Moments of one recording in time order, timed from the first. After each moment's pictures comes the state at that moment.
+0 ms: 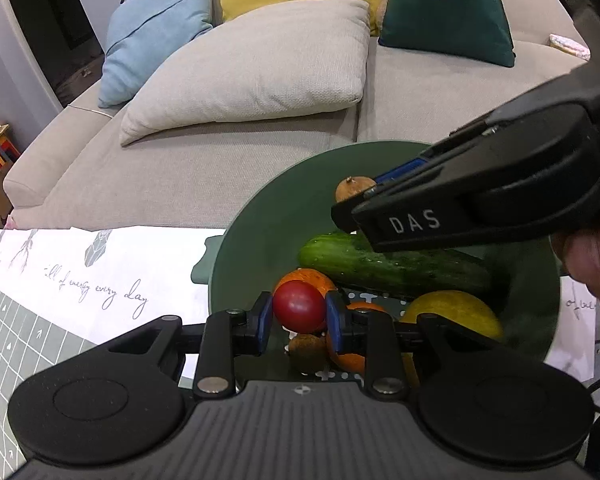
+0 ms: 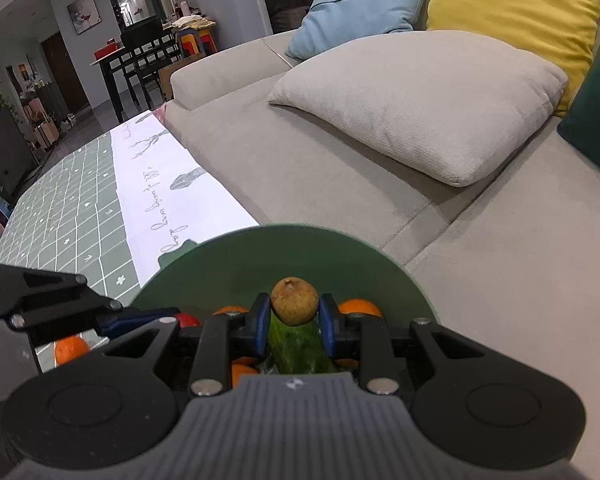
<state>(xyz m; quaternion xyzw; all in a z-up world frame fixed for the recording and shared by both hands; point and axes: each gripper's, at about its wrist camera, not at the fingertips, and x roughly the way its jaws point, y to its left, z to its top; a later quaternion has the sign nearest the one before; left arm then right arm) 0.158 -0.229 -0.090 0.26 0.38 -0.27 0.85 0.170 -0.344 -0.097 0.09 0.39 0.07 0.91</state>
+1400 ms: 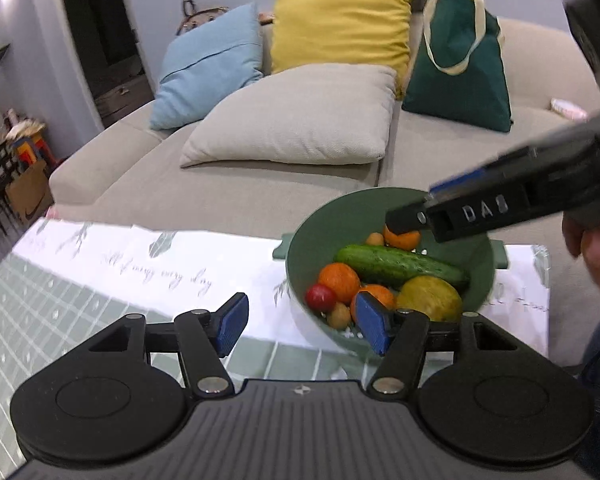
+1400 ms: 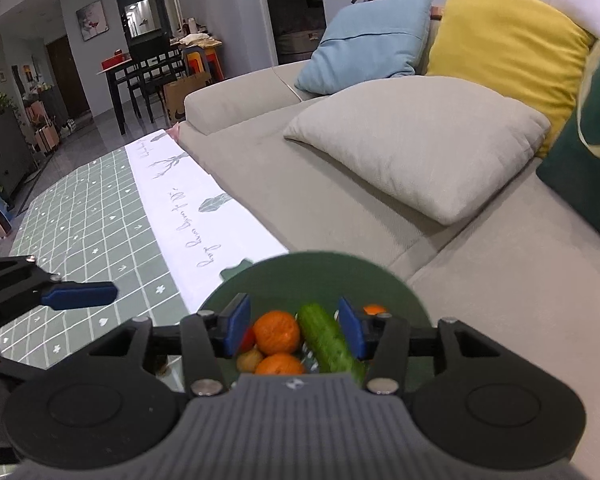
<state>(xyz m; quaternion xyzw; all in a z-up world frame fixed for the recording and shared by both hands) 0.090 -0.150 -0.022 0.19 0.32 -0.25 0.89 0.099 -0.316 -0.034 0.08 0.36 0.05 0.93</state>
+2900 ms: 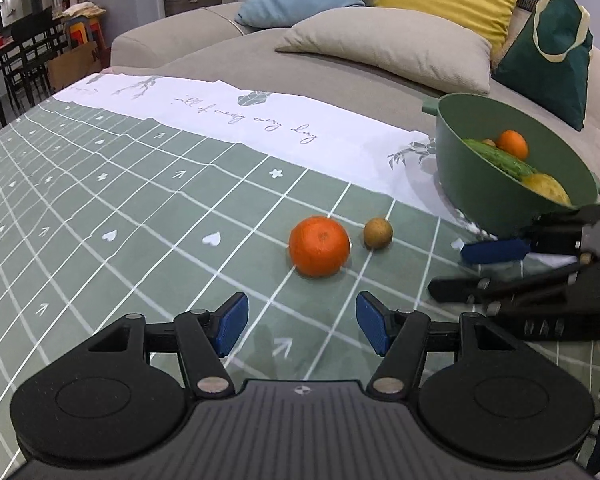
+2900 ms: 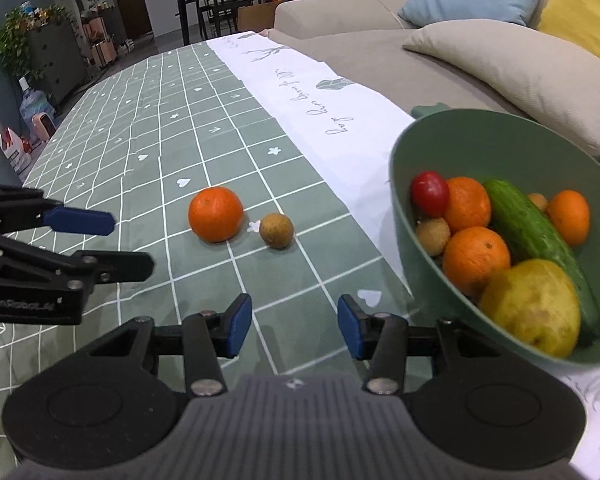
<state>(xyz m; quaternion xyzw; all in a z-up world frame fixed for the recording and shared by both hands) 0.108 -0.016 -0.104 0.08 0.42 -0.18 0.89 0.091 -0.181 -0.139 0.00 0.42 0.16 0.89</state>
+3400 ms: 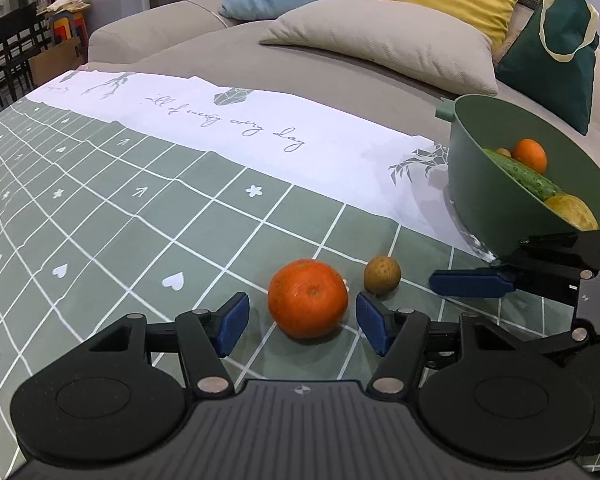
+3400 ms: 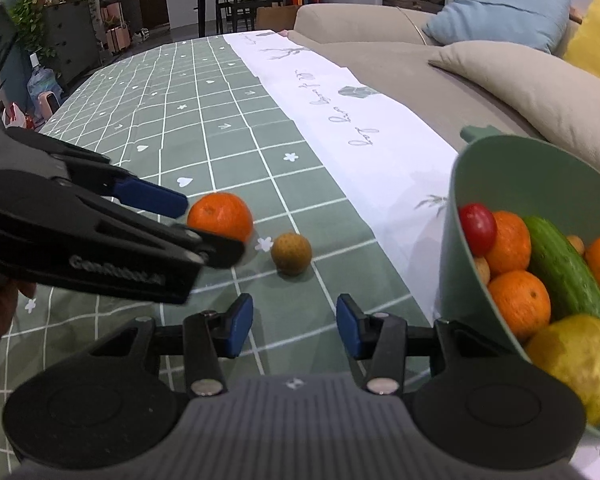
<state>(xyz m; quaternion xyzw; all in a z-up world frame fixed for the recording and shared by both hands) 0.151 -0.039 -0.127 0.08 0.42 -0.20 0.88 0.112 -0.155 -0.155 -0.05 0.40 0.17 0.90</state>
